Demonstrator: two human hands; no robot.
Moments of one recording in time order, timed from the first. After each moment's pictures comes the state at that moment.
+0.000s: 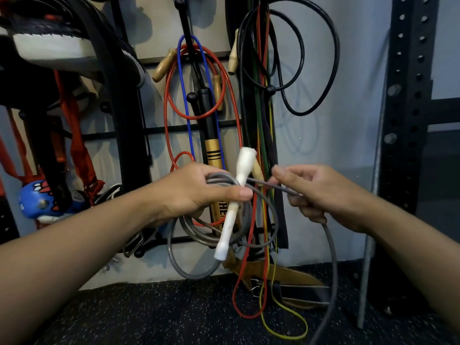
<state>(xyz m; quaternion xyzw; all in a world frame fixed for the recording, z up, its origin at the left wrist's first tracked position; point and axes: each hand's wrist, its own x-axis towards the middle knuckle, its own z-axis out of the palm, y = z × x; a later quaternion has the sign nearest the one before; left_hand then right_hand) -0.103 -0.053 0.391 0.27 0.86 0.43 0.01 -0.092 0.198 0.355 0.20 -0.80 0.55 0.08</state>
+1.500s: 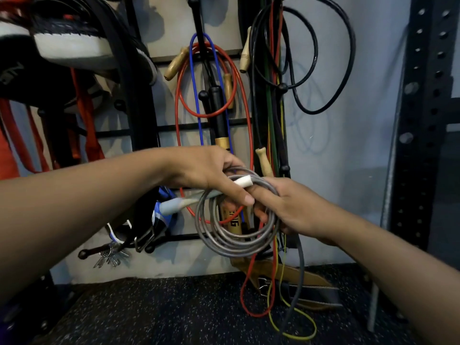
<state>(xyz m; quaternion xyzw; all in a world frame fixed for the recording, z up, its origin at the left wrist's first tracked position) -0.132 -0.053 0.426 0.31 0.91 0.27 0.10 -0.099 0.137 0.345 0.26 -0.86 0.42 0.12</state>
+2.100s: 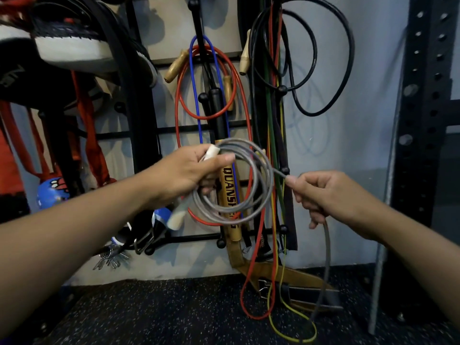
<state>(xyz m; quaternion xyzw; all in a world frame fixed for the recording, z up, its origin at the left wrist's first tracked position) -0.137 -0.081 0.398 0.32 0.79 0.52 -0.04 -0.096 0.192 0.345 0.19 -0.81 0.54 0.12</state>
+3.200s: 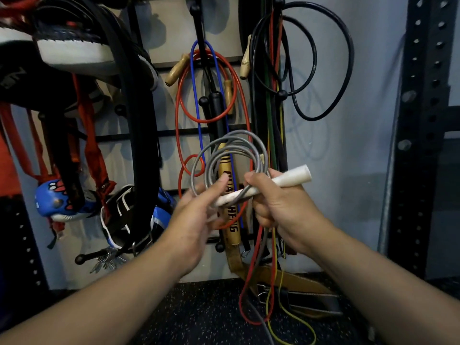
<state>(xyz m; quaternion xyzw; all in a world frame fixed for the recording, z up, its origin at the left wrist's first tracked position) -0.105 -0.045 0.335 0.09 0.61 0.78 -0.08 -0.109 0.112 0.337 0.20 -0.61 0.77 0.08</state>
